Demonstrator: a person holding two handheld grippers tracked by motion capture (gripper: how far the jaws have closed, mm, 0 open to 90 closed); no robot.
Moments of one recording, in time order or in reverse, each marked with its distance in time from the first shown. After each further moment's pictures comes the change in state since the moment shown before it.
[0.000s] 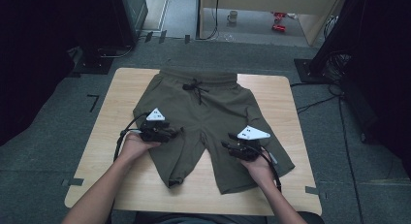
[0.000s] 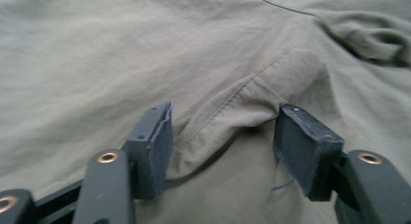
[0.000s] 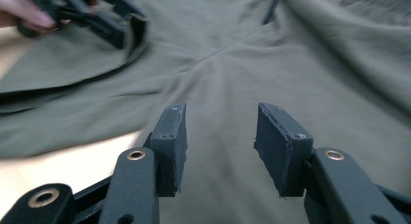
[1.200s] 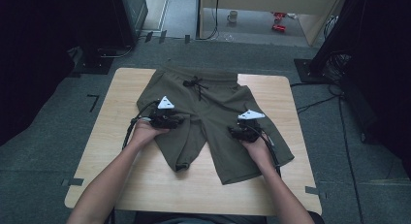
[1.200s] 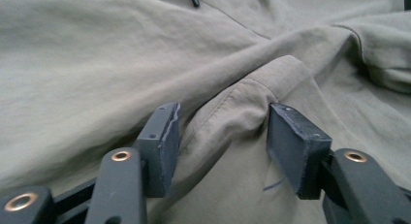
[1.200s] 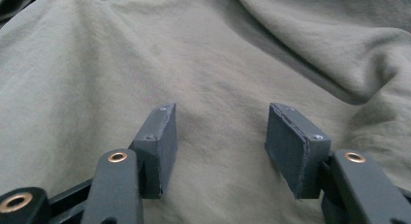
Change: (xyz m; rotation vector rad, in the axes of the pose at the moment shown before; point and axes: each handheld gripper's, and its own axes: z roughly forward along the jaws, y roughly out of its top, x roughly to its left) left arm 0.017 0.037 0.034 0.025 0.028 0.015; right arm -0.061 0.006 0.048 0.153 -0.167 0.084
